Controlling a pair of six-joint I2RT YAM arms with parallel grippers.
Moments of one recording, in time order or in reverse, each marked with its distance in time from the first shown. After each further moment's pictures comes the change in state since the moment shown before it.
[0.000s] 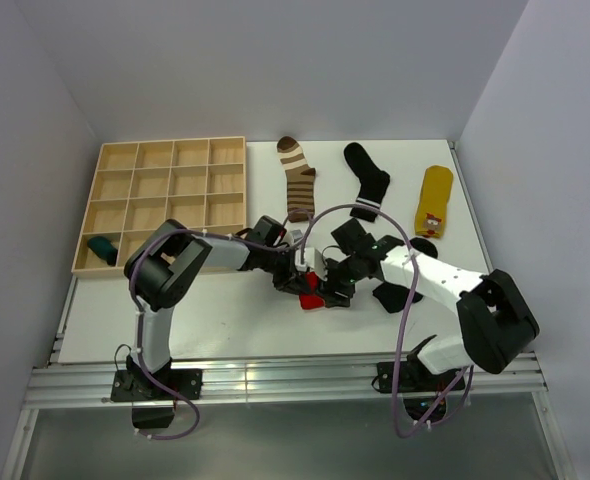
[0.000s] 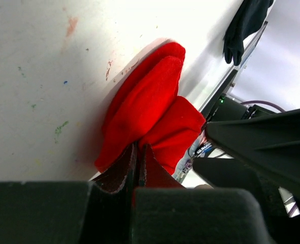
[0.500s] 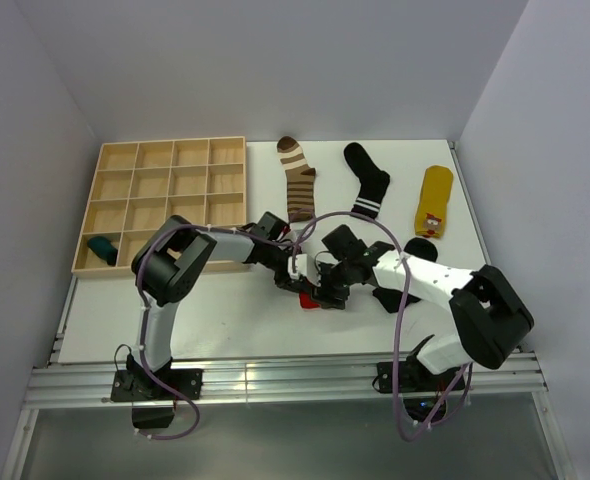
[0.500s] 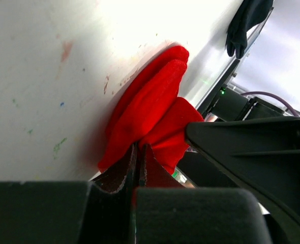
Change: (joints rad) left arm 0.011 0.058 0.096 -0.126 0.058 0.068; right arm 0.079 0.027 -0.032 0.096 0.095 0.005
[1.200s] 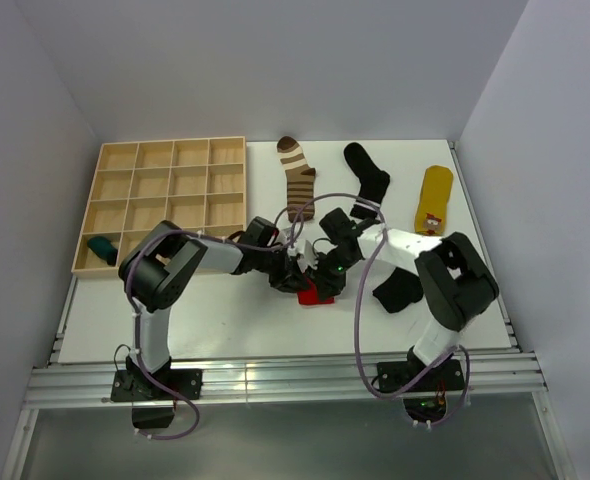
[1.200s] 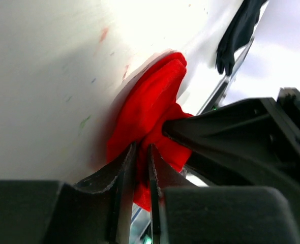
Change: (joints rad) left arm 0.017 -0.072 -0.148 0.217 -0.058 -0.116; right arm -0.106 0.247 0.173 -0.136 -0.145 0.055
